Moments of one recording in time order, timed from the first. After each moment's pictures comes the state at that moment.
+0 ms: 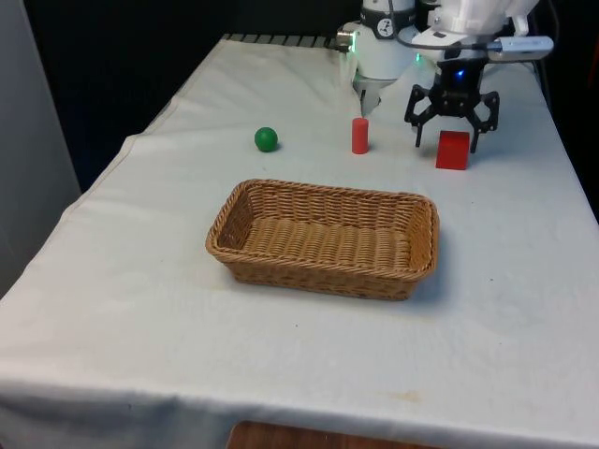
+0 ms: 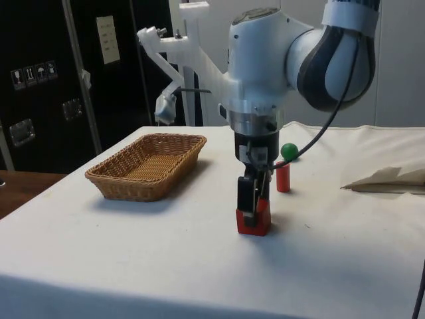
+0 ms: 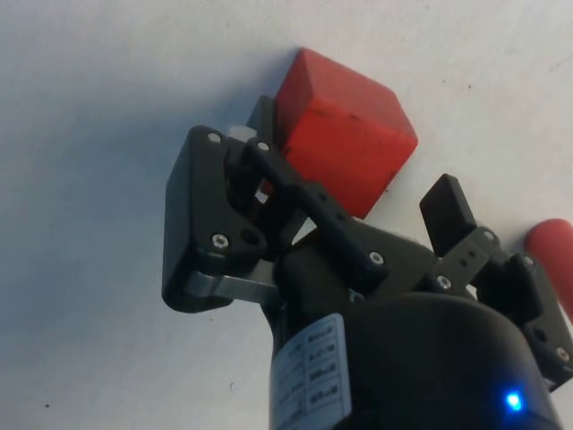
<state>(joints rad) 0.53 0.19 -0.22 -2.71 -0.16 2.96 0.51</state>
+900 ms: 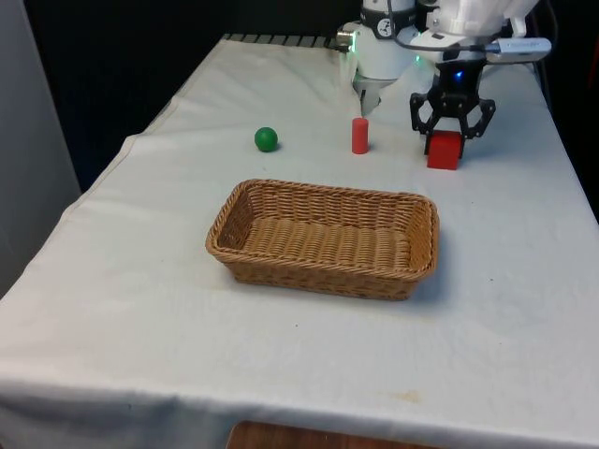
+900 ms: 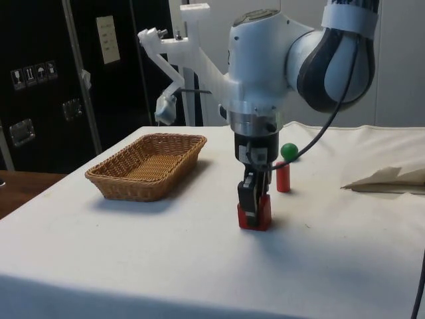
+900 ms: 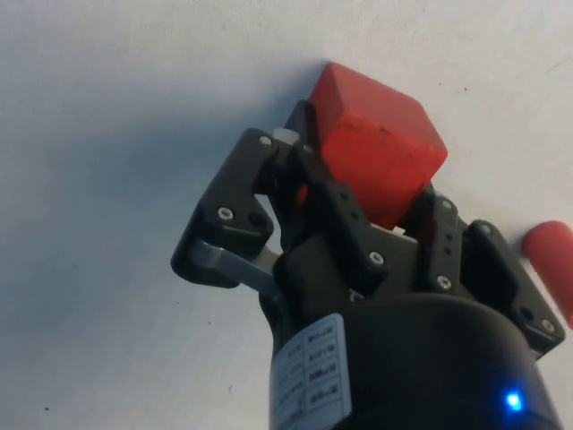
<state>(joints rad) 0.53 0.19 -0.22 -2.71 -0.16 2.96 0.51</state>
